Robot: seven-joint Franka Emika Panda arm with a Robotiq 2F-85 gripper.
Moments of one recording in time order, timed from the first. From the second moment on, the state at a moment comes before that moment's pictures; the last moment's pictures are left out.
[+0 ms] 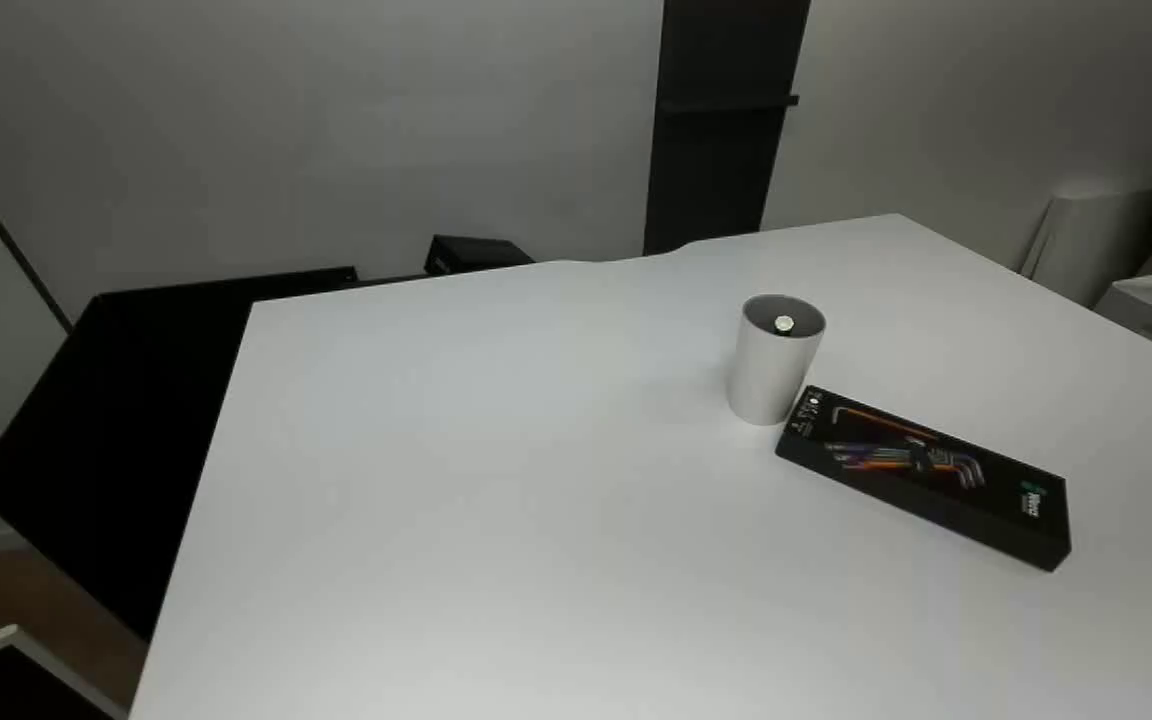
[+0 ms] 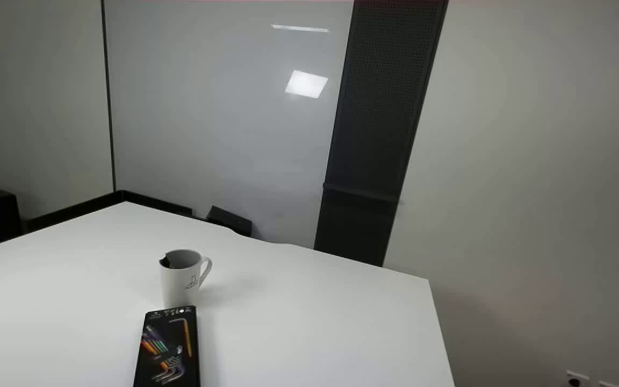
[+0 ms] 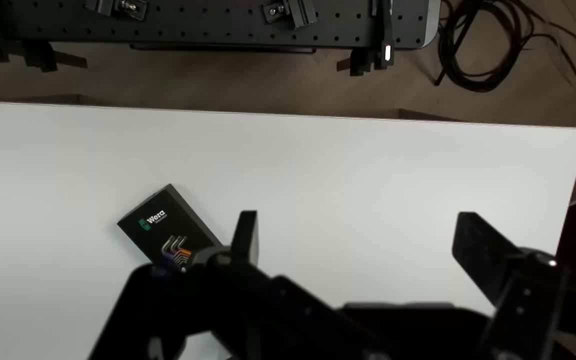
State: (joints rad) arm 0.10 -0.83 0.08 -2.54 0.18 1.67 0.13
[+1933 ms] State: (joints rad) arm -0.03 -0.35 0.32 -2.54 -0.22 2.50 0.55
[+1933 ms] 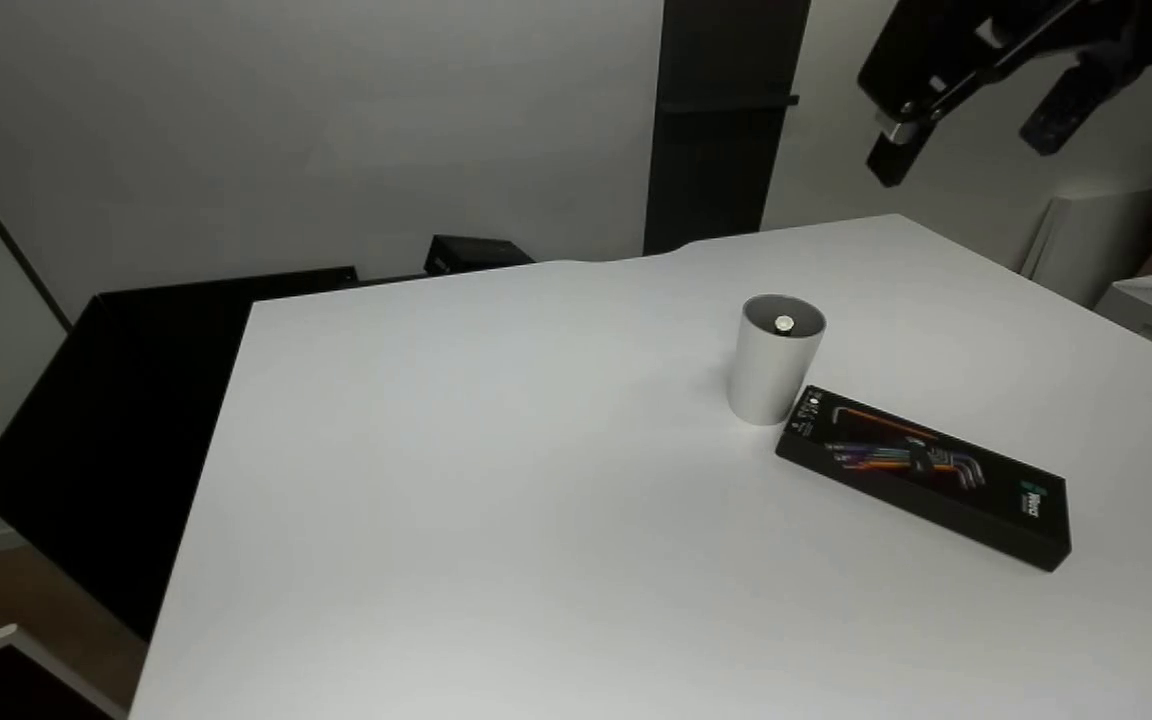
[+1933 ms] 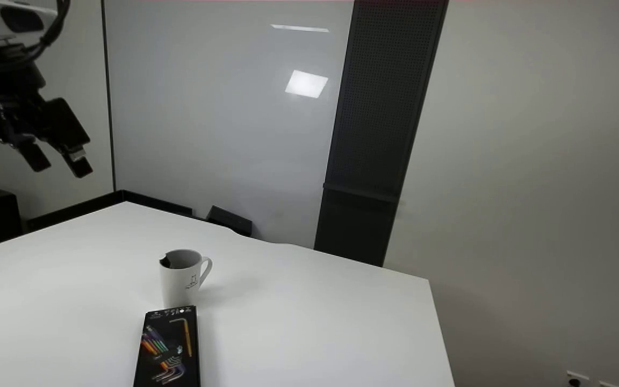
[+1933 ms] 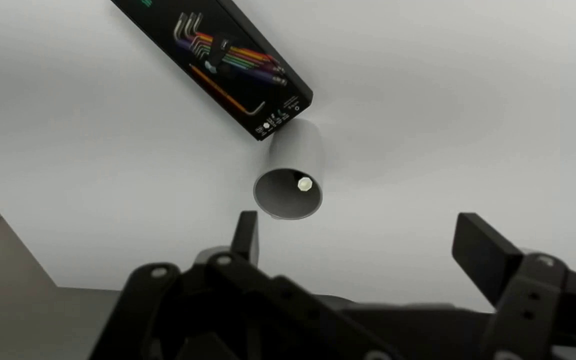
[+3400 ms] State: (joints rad) arm -0.32 0.04 0.55 -2.44 -1.06 2.59 1.39
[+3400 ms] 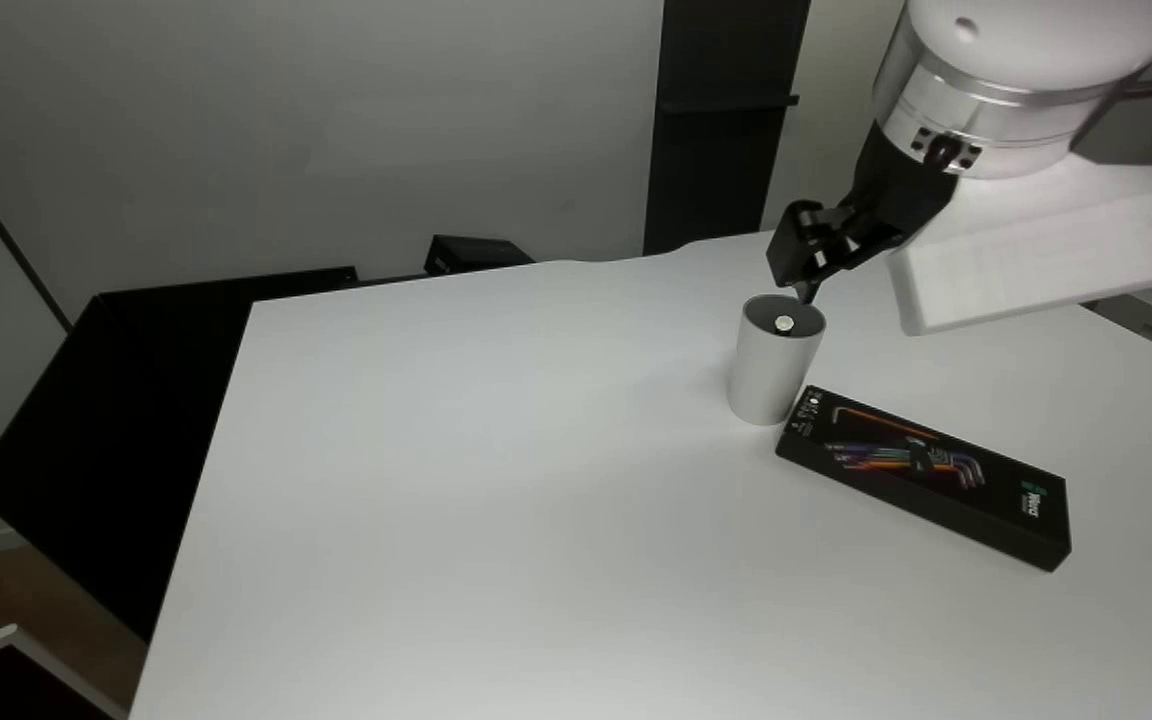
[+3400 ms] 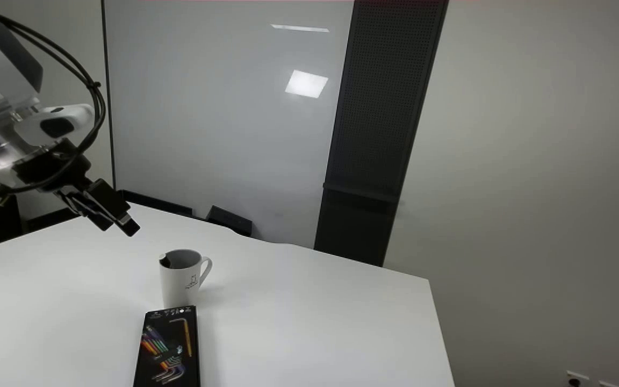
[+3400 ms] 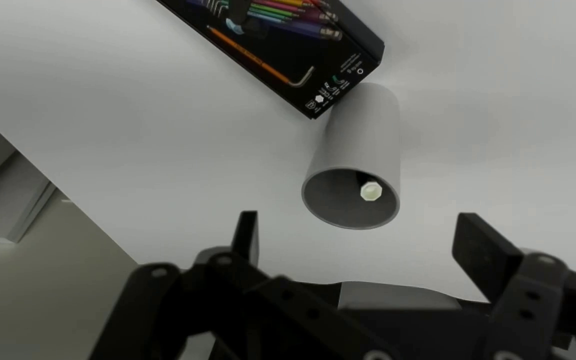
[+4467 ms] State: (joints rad) arm -0.32 0.07 0.55 -2.35 -1.33 2.57 1.62
